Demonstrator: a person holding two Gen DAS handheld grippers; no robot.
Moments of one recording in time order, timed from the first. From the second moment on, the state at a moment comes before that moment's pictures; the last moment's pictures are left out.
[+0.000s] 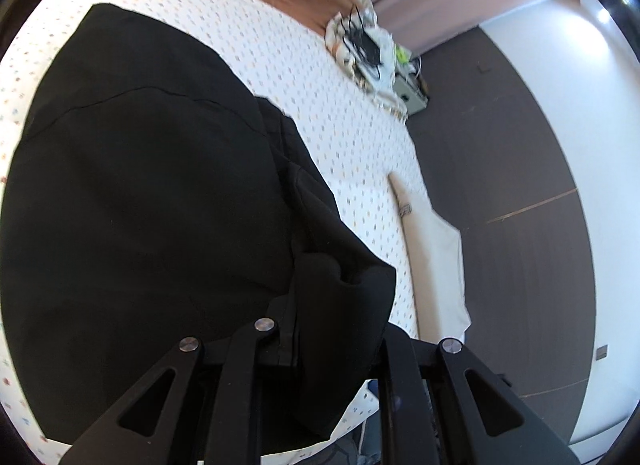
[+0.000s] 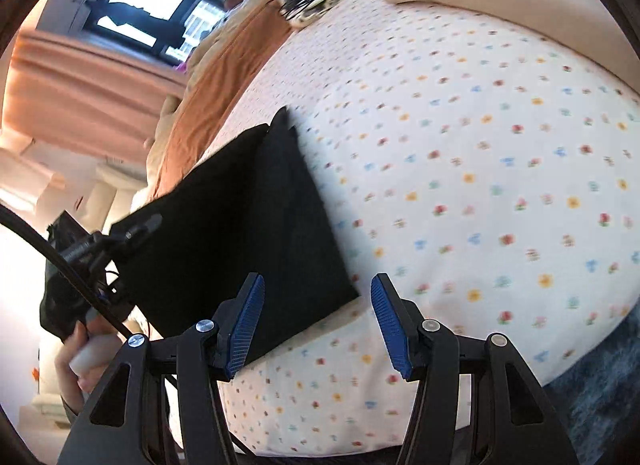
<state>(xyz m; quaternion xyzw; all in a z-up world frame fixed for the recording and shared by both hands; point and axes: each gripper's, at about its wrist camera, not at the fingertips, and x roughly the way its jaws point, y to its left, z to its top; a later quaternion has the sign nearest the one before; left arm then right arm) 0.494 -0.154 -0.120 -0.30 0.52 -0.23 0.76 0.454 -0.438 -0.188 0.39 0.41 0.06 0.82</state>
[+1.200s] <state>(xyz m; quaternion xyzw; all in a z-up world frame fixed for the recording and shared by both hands) 0.458 -0.078 -0.122 -0.35 0.50 -0.22 0.76 0.443 -0.391 -0.115 0.36 0.41 0.09 0.84</state>
